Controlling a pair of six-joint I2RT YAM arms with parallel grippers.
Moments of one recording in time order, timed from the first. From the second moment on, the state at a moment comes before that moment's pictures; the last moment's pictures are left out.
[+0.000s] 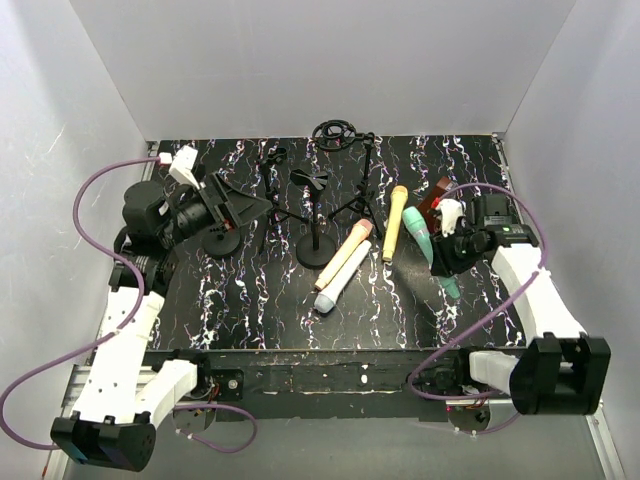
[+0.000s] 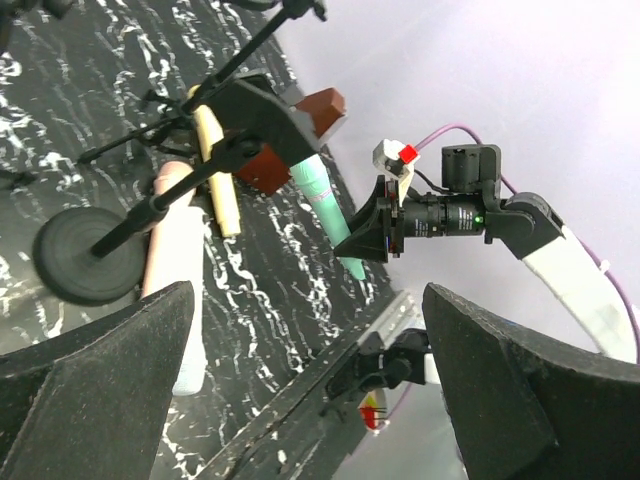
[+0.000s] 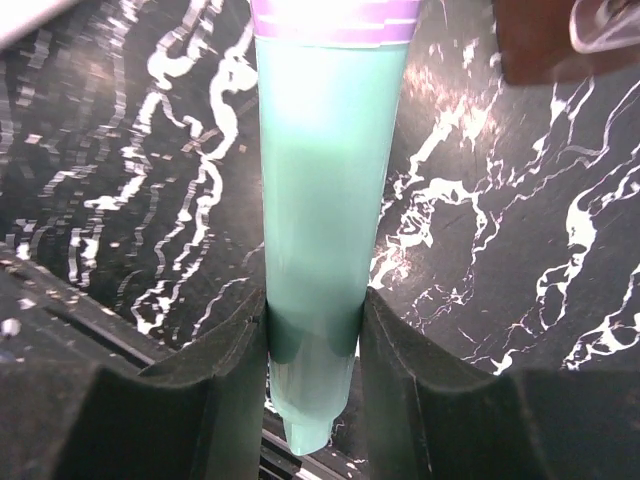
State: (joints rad) left arm -0.12 0.89 1.04 -0.31 0.69 -0.70; right arm 0.05 1.21 0.90 -0.85 -0.37 -0.42
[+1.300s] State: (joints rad) left arm -0.91 1.40 1.35 0.03 0.25 -0.74; right arm 0.04 1.07 1.29 -1.03 -1.29 -0.32
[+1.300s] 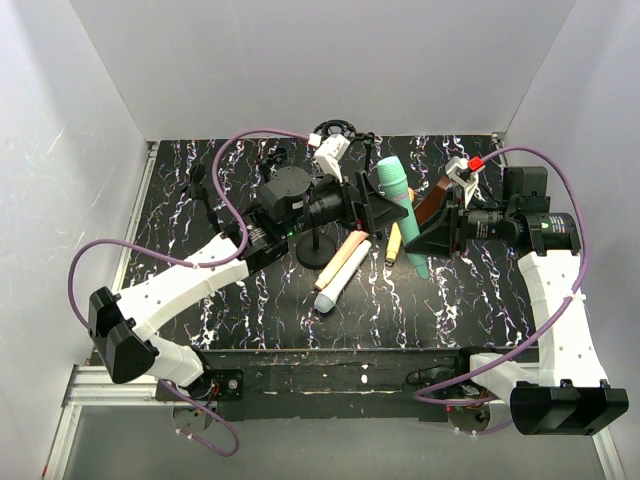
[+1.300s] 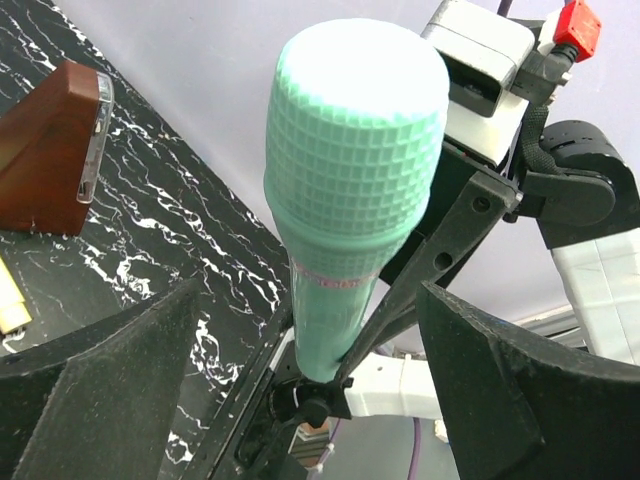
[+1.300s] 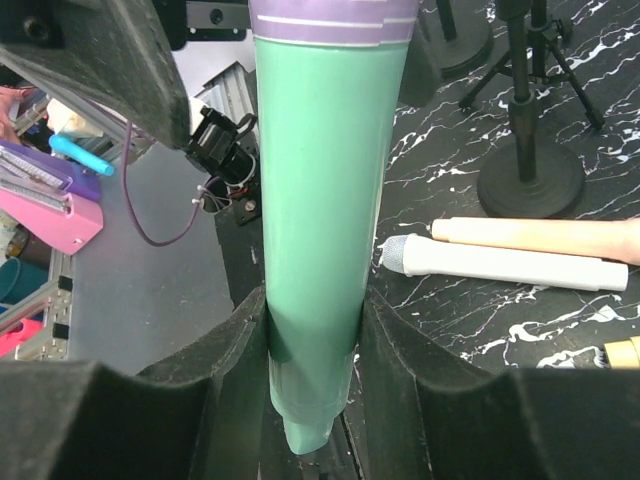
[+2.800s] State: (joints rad) left arm -0.94 1.26 1.55 -0.33 0.13 -0.40; right arm 0.02 0.98 1.24 -1.07 -1.33 -0.40
